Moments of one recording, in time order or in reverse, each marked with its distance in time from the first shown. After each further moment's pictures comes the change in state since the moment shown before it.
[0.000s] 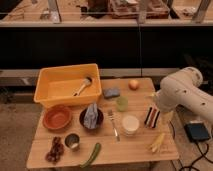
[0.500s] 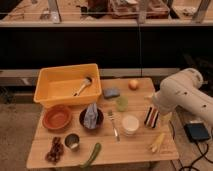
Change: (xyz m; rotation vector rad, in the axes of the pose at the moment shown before) arm -0.028 0.002 -0.009 0.025 -0.042 -0.095
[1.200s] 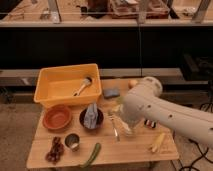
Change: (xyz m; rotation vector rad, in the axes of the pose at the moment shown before) arm -0.178 -0.026 0.013 -0.013 -0.132 -0.328
